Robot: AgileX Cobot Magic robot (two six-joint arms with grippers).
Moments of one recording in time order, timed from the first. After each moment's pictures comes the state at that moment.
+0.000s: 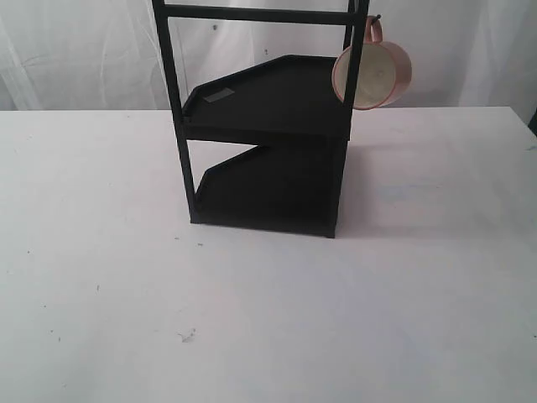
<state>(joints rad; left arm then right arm) -0.08 0.01 0.02 -0.15 0.21 0.21 0.09 0.01 0.00 0.01 0.26 0.11</state>
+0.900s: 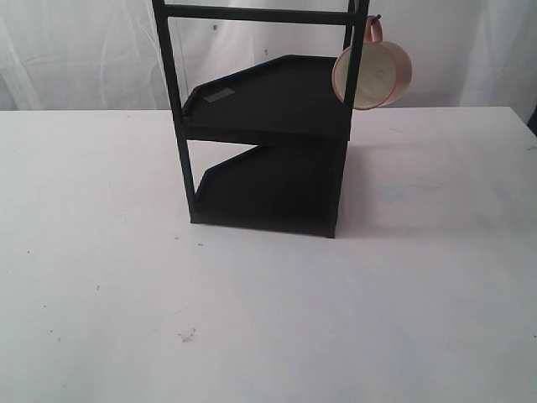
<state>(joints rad) -0.08 0.01 0.02 -0.15 0.21 0.21 0.09 0.01 0.00 0.12 0.22 0.13</state>
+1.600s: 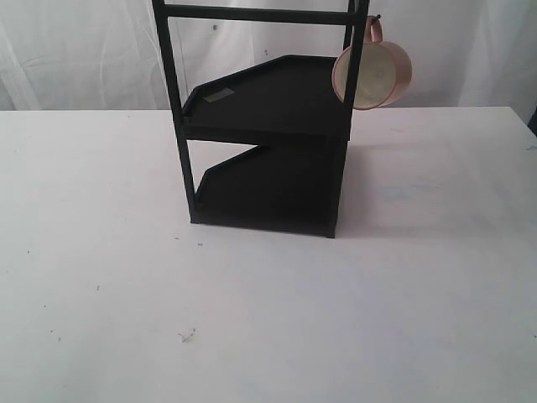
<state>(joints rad) -0.08 0.01 0.02 -0.15 0.21 0.21 0.14 0.33 -0.58 0.08 0.54 -0.20</state>
